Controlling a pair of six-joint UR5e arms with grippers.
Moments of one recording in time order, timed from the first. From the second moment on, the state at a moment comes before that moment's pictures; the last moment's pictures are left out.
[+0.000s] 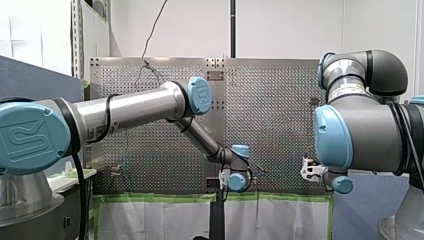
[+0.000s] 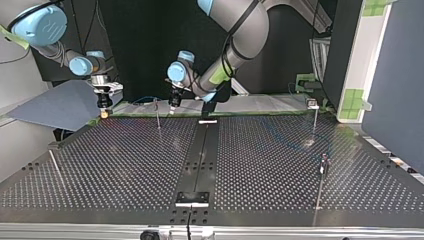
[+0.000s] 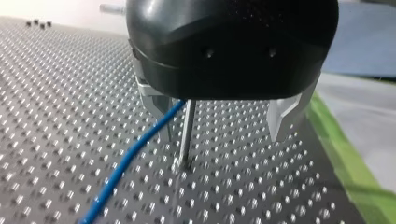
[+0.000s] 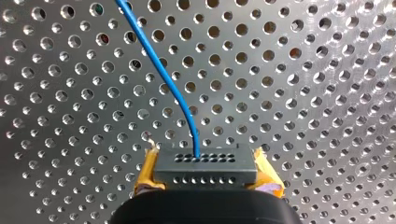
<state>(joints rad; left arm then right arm) -0.72 -2.89 -0.91 -2.59 -1.92 -1.67 1.50 -0.47 1.50 -1.09 1.08 1.66</state>
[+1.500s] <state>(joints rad) -0.81 -2.75 -1.10 -2.65 -1.82 -1.57 1.51 -0.47 1.50 -1.09 1.08 1.66</state>
